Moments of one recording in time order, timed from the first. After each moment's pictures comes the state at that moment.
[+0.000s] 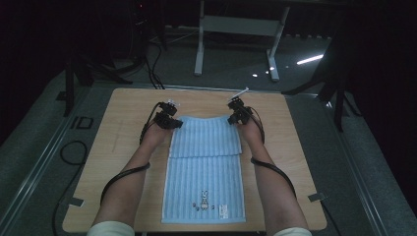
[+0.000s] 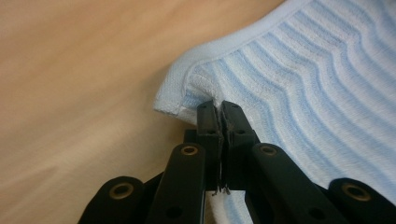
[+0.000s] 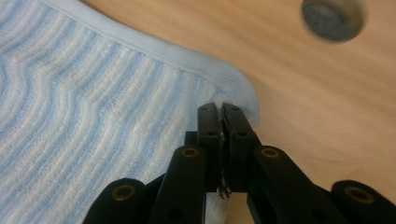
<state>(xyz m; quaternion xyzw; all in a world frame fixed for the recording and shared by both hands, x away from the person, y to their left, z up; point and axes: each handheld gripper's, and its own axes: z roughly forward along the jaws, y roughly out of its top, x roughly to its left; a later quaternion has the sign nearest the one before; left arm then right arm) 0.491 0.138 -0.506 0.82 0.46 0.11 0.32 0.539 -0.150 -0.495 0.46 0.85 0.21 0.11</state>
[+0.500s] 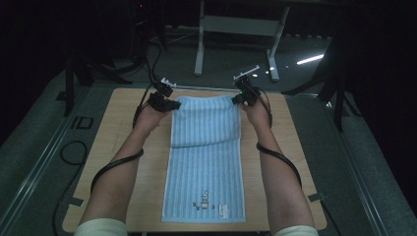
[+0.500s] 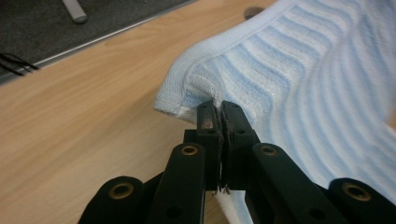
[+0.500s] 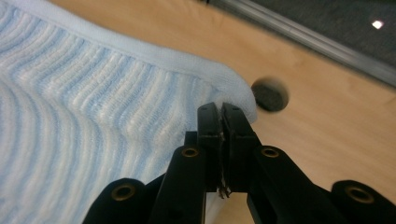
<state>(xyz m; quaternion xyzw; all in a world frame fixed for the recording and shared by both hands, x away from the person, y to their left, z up) 0.491 0.146 -0.419 0.82 0.44 0.16 0.35 0.544 -0.156 -0.411 0.45 0.84 0.27 0.16</state>
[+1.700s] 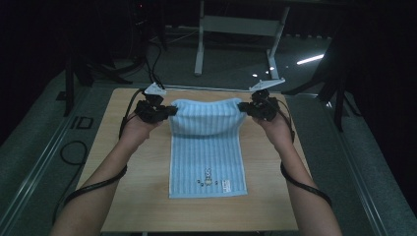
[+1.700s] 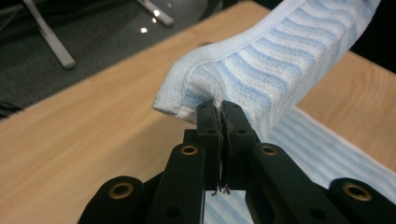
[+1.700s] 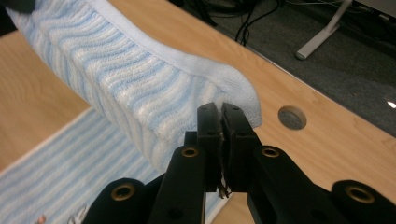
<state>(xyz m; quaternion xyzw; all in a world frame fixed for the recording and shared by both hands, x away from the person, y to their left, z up) 0.405 0.158 -0.389 0.81 0.38 0.16 0.41 0.438 -0.190 -0.367 0.33 0.84 0.38 0.18</state>
